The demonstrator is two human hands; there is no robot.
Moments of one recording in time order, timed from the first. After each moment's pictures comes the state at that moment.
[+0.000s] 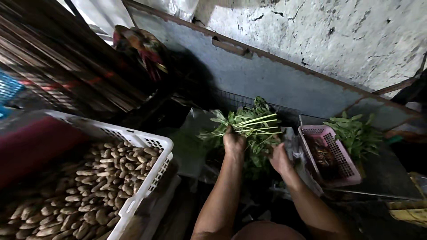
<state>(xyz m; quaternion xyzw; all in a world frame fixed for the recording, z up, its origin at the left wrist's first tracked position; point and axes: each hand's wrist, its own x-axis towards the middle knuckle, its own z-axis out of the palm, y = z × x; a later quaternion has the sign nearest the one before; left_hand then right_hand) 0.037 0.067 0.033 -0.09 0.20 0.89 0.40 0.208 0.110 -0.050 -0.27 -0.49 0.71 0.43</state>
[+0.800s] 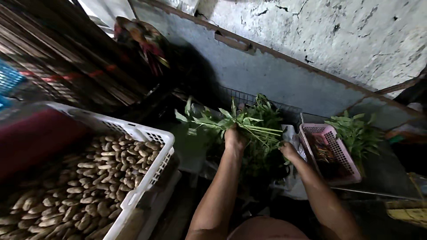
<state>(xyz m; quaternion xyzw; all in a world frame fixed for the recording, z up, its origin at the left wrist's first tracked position) 0.037 0.058 0.037 -0.03 0.36 0.83 0.42 0.247 0.162 -0.037 -0.55 -0.73 0.39 0.07</state>
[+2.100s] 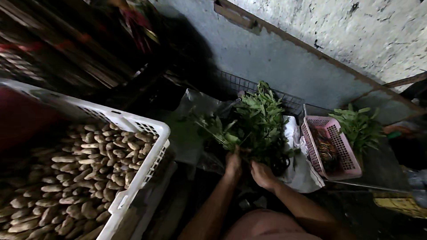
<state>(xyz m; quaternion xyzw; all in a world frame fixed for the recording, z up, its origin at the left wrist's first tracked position) 0.059 -0.019 -0.056 0.05 0.59 0.68 0.44 0.187 0.017 -0.053 -0.40 -0.85 0.33 -0.12</state>
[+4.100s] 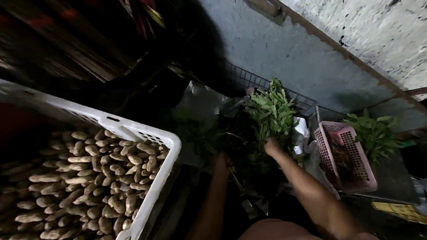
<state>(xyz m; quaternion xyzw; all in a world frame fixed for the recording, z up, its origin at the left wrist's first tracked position) -0.035 -0.020 -0.118 -0.12 0.57 0.69 0.43 0.107 0.145 -0.080 -0.56 -0.74 0.37 -0.08</state>
